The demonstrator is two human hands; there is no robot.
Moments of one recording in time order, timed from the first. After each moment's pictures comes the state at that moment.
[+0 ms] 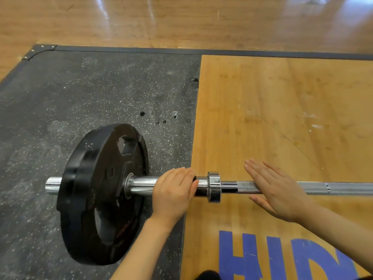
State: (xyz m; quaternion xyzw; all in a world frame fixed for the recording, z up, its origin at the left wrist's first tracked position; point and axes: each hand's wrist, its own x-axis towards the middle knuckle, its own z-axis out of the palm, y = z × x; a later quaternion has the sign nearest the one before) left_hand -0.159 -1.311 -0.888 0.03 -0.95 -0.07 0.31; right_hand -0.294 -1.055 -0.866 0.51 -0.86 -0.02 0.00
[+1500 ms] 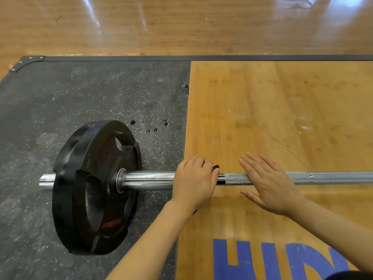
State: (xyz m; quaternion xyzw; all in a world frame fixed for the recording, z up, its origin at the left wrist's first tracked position) left_hand -0.232 -1.270 -0.865 0.02 -0.98 -0.11 0.15; right_hand -0.323 -1.052 -0.877 0.48 -0.88 -0.03 0.02
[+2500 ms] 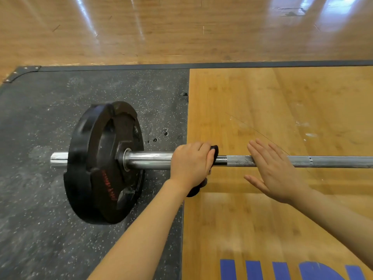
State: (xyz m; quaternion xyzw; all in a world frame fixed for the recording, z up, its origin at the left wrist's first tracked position) left_hand -0.303 -1.317 -0.872 -0.01 -0.97 -0.09 0.21; right_hand -0.369 -1.079 -0.872 0.40 -0.92 -0.03 0.02
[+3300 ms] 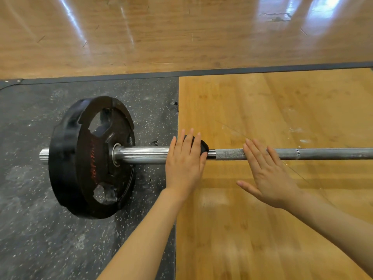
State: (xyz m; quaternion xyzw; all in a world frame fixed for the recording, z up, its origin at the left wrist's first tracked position) left_hand -0.344 -1.316 -0.892 0.04 -0.97 -0.07 0.21; right_hand -0.401 -1.080 -0.888 0.36 -0.93 -0.04 0.00
